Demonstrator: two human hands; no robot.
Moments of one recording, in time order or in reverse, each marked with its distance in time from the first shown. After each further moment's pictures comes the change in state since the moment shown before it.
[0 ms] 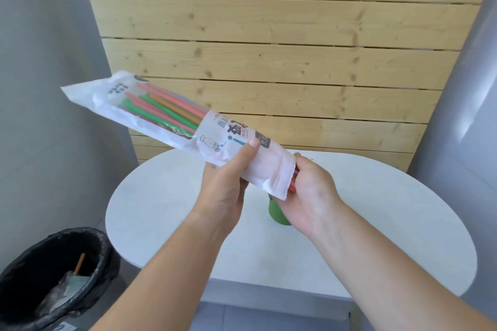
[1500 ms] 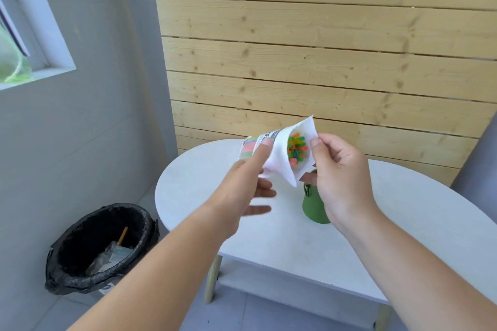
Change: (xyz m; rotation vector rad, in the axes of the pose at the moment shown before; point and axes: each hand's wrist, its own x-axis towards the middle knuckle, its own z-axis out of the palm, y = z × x) left_hand -0.038 0.042 -0.036 0.451 0.199 -0.440; right_hand -0.022 0.010 0.016 -0.504 -0.106 -0.689
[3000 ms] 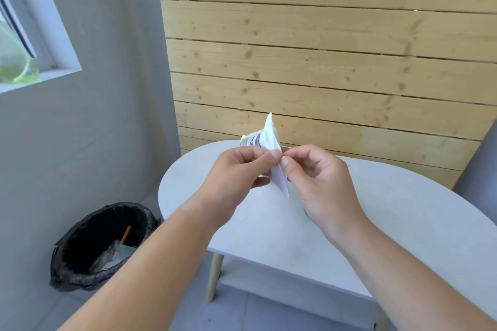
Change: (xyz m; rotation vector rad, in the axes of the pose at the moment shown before) left_hand -0.002 0.011 -0.015 0.021 -0.195 0.378; right_hand -0.018 -0.005 0.011 -0.040 -0.213 -0.067
